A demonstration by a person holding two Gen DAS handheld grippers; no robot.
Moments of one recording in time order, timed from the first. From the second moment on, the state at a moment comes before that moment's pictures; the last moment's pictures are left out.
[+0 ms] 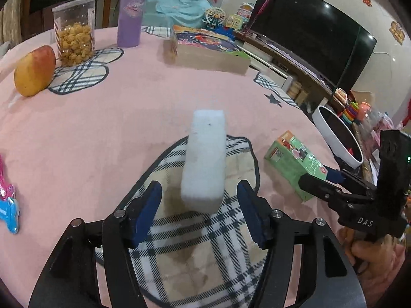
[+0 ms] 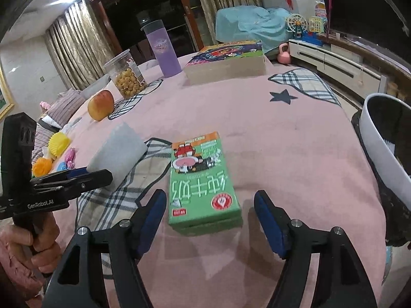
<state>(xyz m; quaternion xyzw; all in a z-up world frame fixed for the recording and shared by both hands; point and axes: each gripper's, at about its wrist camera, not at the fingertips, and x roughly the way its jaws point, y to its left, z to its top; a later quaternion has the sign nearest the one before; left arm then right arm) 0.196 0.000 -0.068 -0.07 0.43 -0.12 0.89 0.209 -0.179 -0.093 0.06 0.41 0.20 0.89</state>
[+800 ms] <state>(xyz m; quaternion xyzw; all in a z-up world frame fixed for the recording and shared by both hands) 0.179 -0.054 -0.060 -0.01 0.41 -0.17 0.90 0.184 -0.221 -0.088 0.16 0.41 0.18 0.88</state>
